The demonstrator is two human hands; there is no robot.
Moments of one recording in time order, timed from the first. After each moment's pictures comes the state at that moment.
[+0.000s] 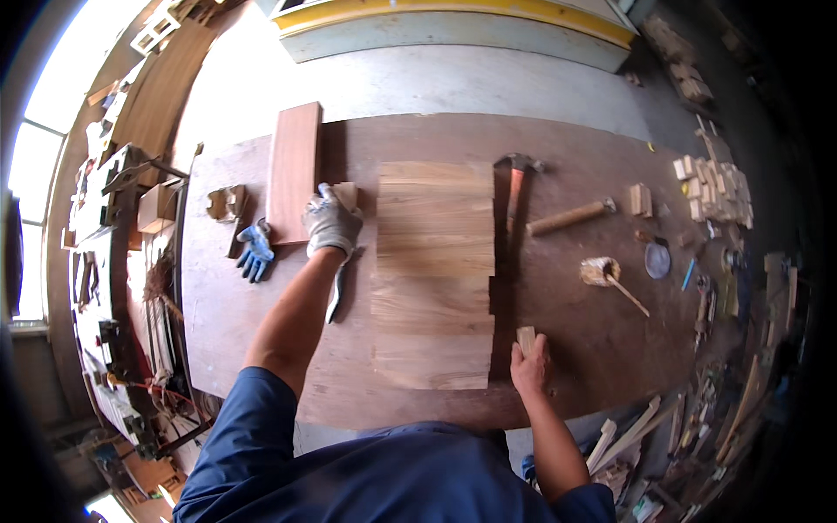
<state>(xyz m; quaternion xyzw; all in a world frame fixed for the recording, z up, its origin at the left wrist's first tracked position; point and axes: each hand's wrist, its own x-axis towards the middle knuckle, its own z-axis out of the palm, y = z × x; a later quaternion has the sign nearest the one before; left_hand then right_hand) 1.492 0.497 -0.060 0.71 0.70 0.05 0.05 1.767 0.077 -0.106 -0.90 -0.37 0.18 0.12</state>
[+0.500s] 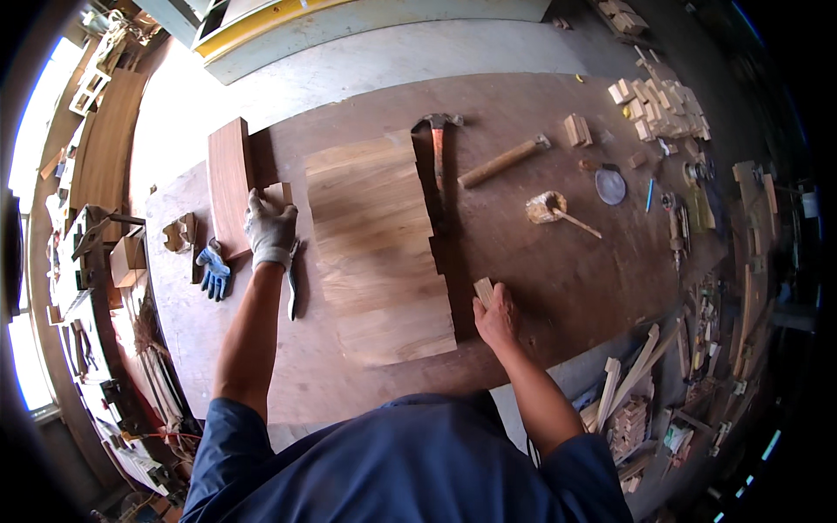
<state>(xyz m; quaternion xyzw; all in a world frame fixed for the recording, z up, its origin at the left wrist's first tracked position) 1.498 0.467 -0.025 0.68 0.69 0.20 0.14 1.771 0.076 -0.111 -0.89 -0.39 0.18 0.17</state>
